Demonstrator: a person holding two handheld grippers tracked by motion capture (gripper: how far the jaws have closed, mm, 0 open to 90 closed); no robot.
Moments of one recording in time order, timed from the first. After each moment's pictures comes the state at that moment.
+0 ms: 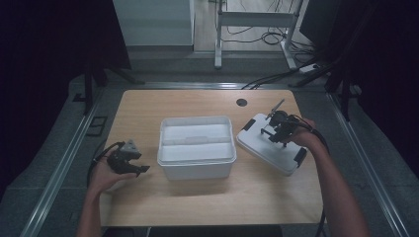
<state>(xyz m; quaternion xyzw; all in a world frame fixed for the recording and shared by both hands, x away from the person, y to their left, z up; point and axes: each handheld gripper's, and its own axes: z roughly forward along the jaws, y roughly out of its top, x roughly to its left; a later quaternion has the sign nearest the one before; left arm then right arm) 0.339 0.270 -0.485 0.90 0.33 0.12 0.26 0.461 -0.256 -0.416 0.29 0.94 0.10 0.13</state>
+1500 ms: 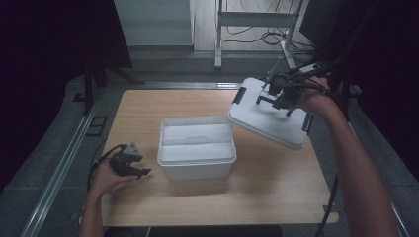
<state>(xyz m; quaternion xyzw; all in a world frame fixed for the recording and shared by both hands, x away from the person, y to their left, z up) 0.337 0.269 -0.490 0.91 0.32 0.11 0.26 0.438 -0.205 -0.248 0.18 0.96 0.08 0.19</state>
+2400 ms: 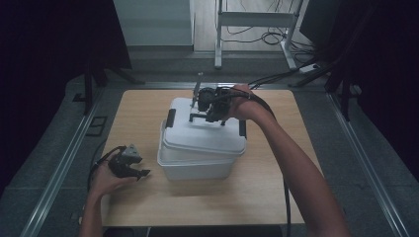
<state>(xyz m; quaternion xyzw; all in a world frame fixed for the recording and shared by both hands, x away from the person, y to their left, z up) 0.334 0.272 -0.495 0.90 0.32 0.11 0.26 0.418 -0.038 -0.280 0.00 0.98 0.13 0.13</state>
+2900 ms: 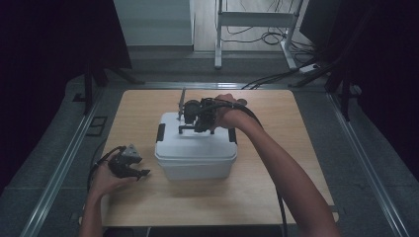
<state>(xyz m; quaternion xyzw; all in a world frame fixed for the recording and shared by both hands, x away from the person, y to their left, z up) 0.334 0.274 -0.498 0.90 0.33 0.11 0.26 0.406 -0.006 -0.308 -0.03 0.99 0.11 0.11</state>
